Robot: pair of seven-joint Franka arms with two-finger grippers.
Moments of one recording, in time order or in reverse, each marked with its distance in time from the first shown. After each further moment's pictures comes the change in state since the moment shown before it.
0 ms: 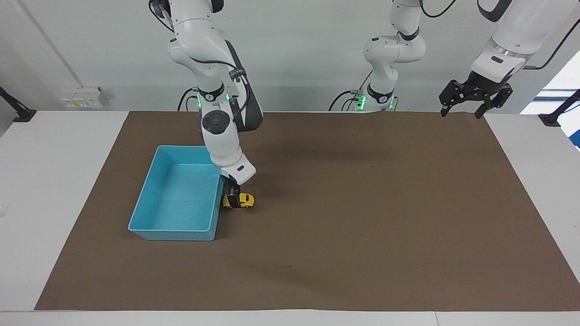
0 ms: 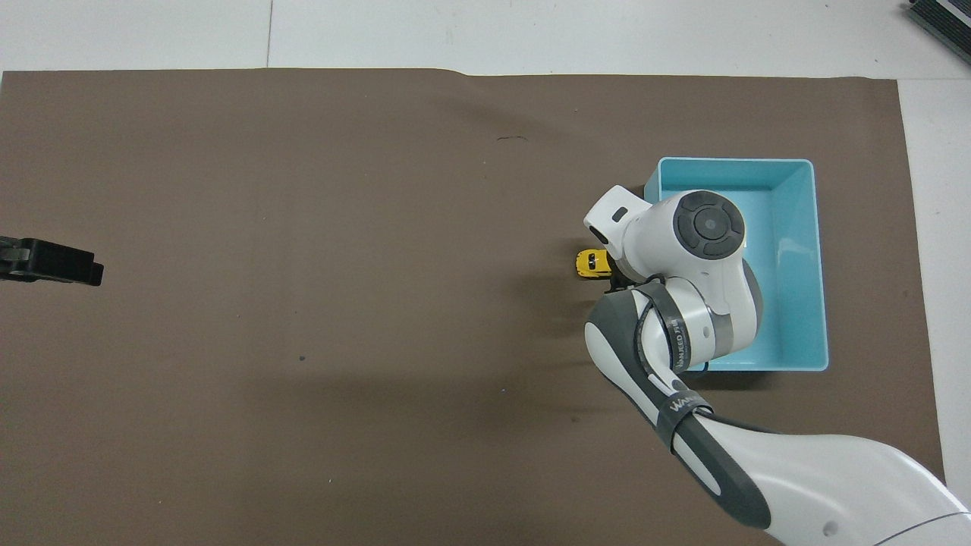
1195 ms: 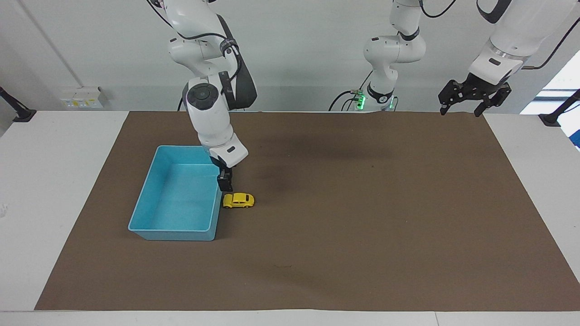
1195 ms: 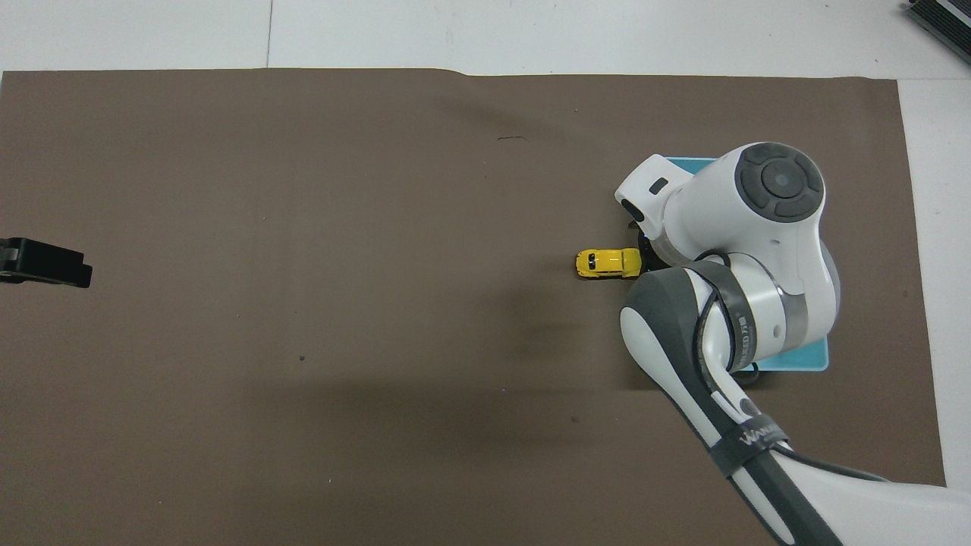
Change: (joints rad) left arm -0.025 0.004 0.021 0.002 0.032 -0.039 0.000; right arm -0.030 -0.119 0.000 0.087 0.000 -0.251 0.017
